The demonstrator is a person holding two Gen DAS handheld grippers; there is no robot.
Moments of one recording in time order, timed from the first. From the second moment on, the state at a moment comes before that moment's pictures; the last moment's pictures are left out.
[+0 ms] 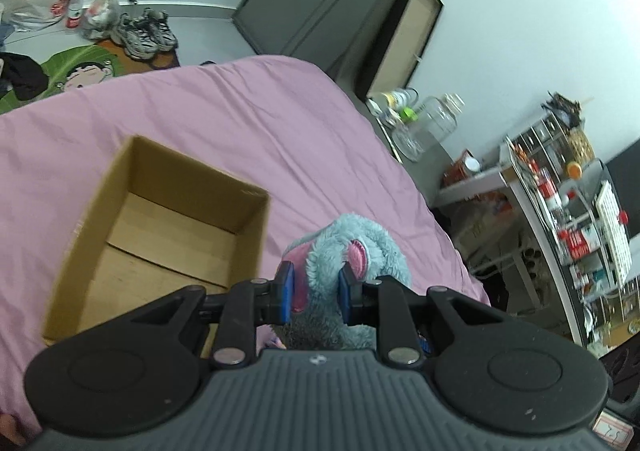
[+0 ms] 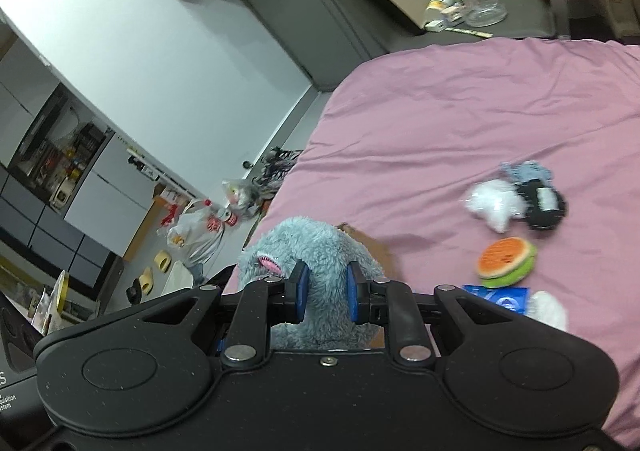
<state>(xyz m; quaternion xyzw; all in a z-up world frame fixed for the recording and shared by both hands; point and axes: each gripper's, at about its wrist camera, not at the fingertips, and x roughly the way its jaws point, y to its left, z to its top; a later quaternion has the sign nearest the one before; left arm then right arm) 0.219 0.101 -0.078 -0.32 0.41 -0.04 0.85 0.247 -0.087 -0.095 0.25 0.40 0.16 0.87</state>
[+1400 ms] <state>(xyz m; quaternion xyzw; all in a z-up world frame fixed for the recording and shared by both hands) 0.285 0.212 -0.169 -0.35 0.49 0.07 0.80 0.326 0.007 -0.184 0.26 0.52 0.16 0.80</state>
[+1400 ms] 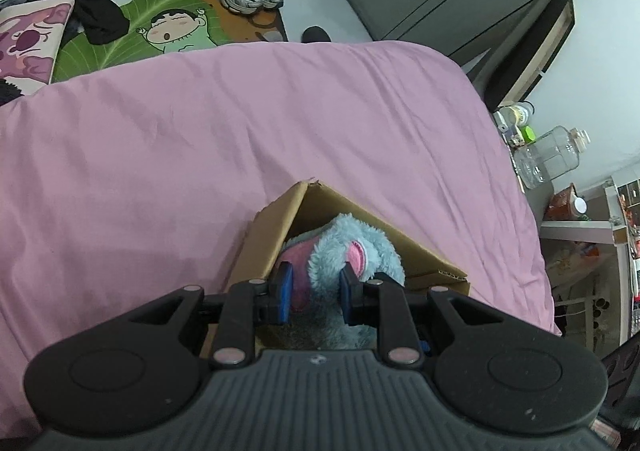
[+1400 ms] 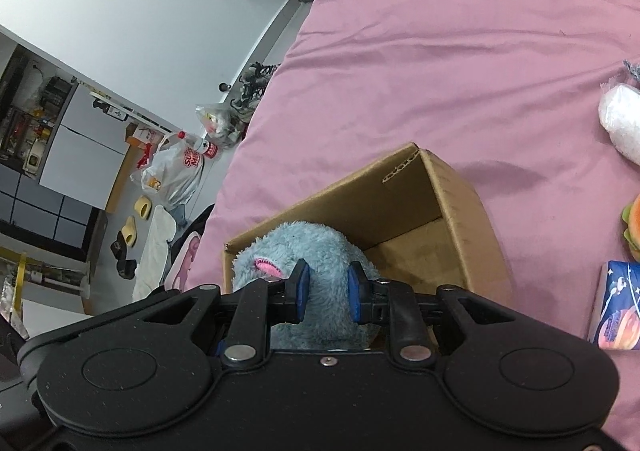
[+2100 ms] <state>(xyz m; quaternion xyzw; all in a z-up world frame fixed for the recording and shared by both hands) 0.257 0.199 -0.131 -0.32 0.48 0.10 0.81 0.292 -0.029 -0.138 0.25 0.48 0.18 0.82</state>
